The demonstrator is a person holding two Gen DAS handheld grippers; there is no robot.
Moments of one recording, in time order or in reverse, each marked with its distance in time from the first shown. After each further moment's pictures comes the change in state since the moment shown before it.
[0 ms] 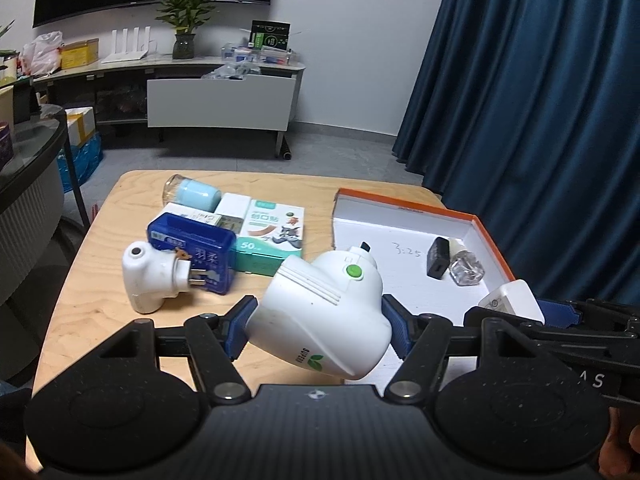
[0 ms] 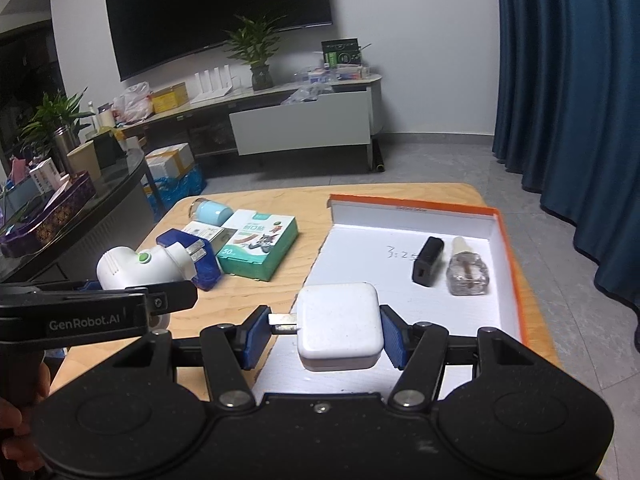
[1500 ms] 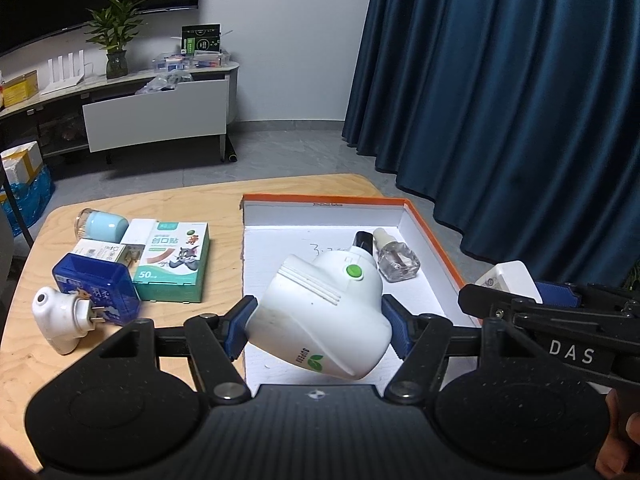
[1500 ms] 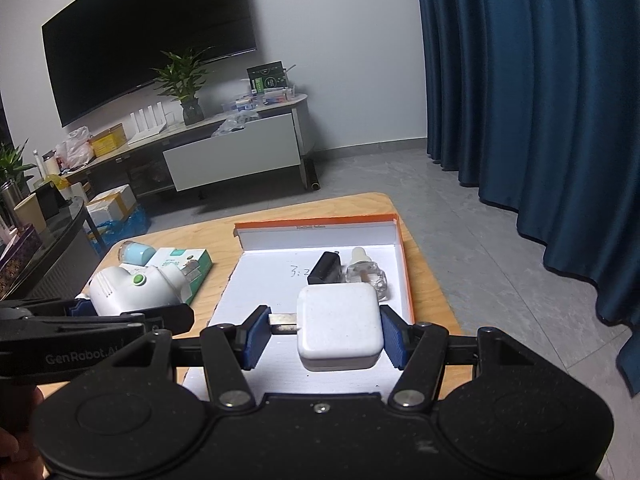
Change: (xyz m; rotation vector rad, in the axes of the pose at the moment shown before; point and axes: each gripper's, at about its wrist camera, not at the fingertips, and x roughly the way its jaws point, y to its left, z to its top) left arm 0.035 -0.078 0.010 0.142 0.025 -0.081; right arm -0.018 -0.068 -0.002 0.132 -0.061 -0.135
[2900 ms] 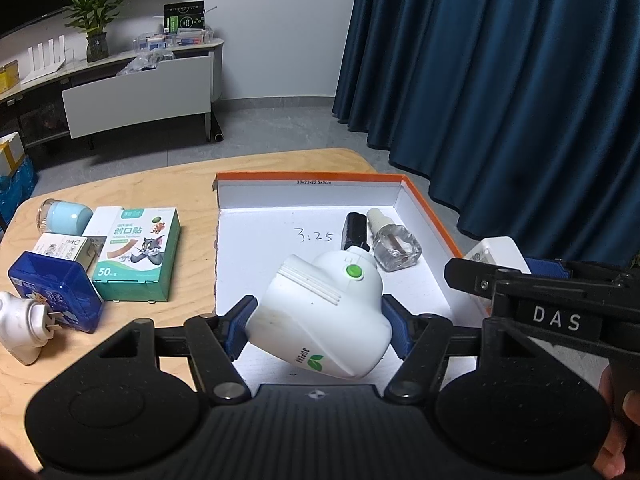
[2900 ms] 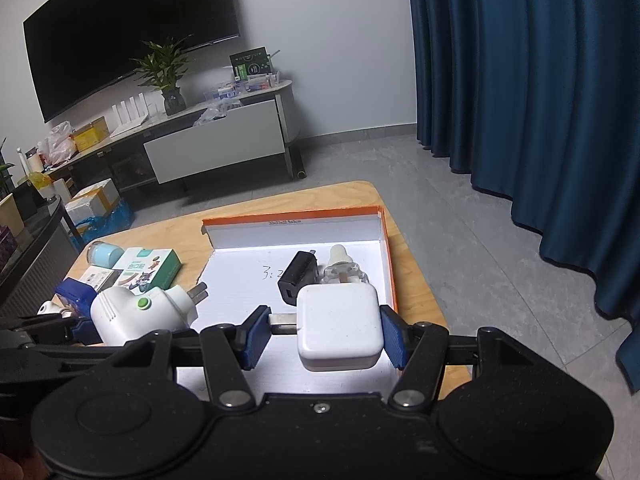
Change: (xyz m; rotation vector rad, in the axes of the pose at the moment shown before) left arm 0.047 -0.009 0.003 0.012 0.071 -0.018; right arm 0.047 -0.016 0.012 0.013 0.044 -0.030
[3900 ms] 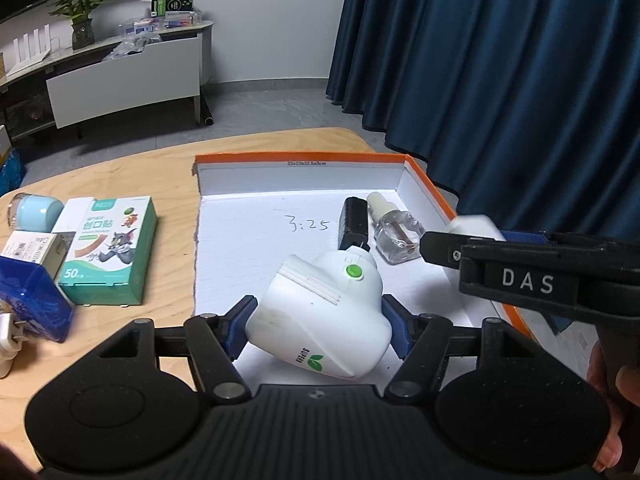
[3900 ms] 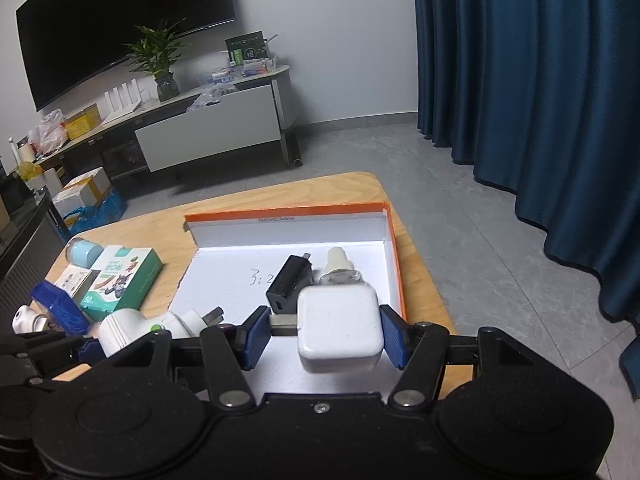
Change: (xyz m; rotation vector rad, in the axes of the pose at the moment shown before) left arm 0.035 -0.003 0.004 0.014 0.051 -0.021; right arm 0.037 -0.003 0.013 -0.002 0.029 -0.014
